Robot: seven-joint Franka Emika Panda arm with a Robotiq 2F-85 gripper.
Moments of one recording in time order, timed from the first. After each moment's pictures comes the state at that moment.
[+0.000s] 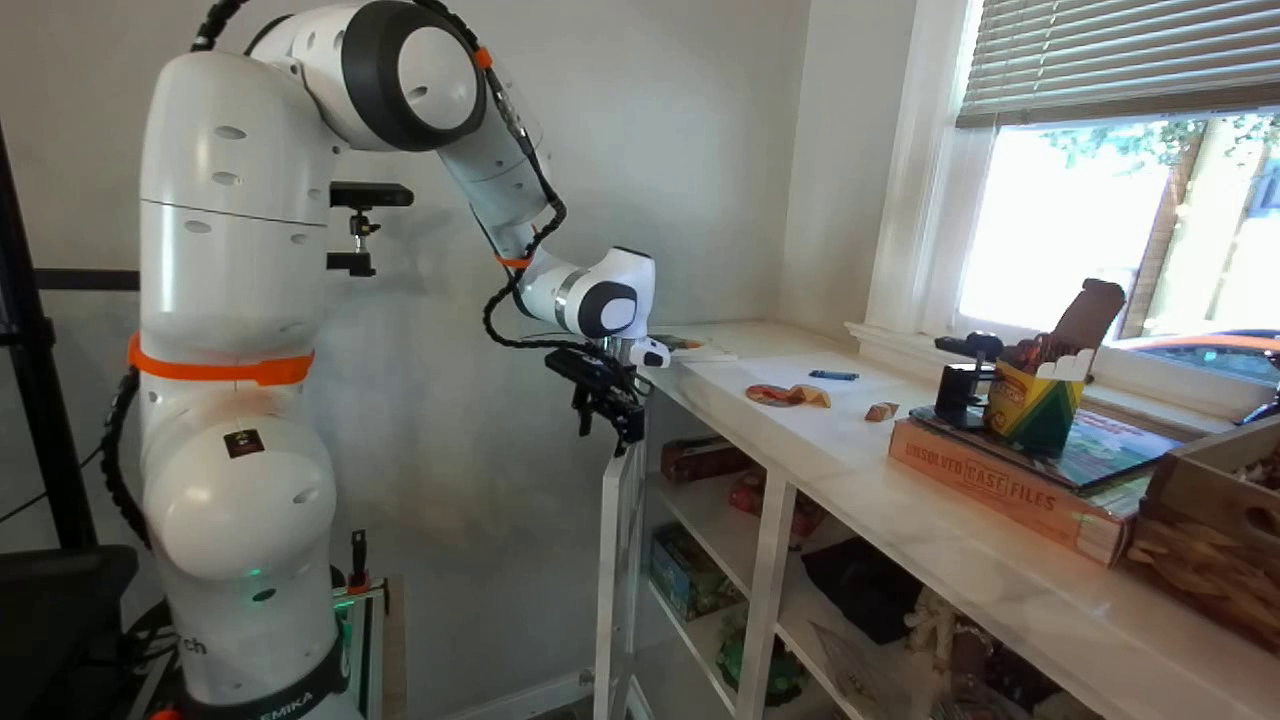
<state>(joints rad) 0.32 0.13 0.26 -2.28 0.10 2.39 0.08</state>
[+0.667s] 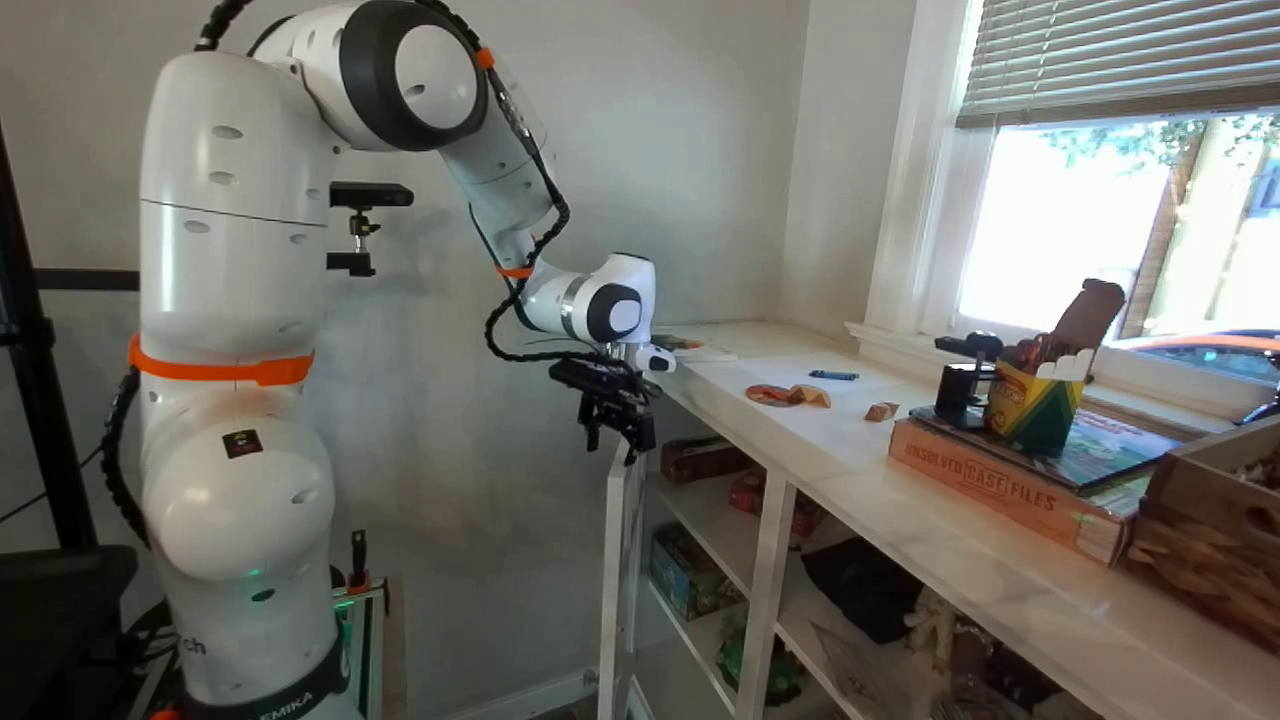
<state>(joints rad) 0.31 0.13 0.24 -2.29 -0.05 2.37 0.13</state>
